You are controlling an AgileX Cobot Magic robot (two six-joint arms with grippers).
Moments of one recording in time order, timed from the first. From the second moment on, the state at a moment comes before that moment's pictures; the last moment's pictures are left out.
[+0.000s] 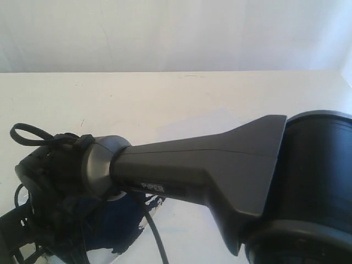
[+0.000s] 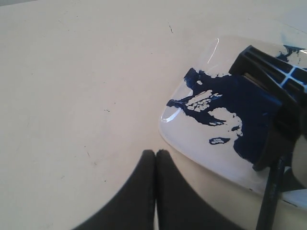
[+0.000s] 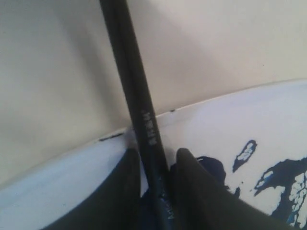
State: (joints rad) left arm -0.13 0.00 0.03 -0.05 0.45 0.13; right arm 1.28 2.25 -1.73 0.07 0.76 -1.23
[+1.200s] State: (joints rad) left arm -0.13 0.00 0.03 -0.05 0.44 0.13; right arm 1.20 2.13 -1.73 0.09 0.63 -1.12
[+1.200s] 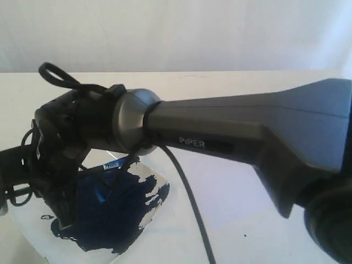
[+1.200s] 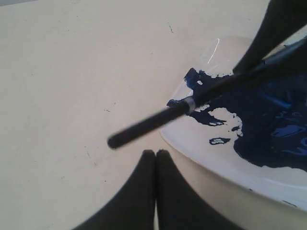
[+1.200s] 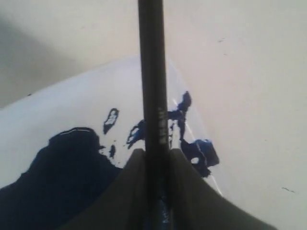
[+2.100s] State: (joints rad) left arm -0.13 0.00 0.03 -0.05 0.44 0.13; right arm 1.01 1.98 -1.73 1.10 0.60 -1.50
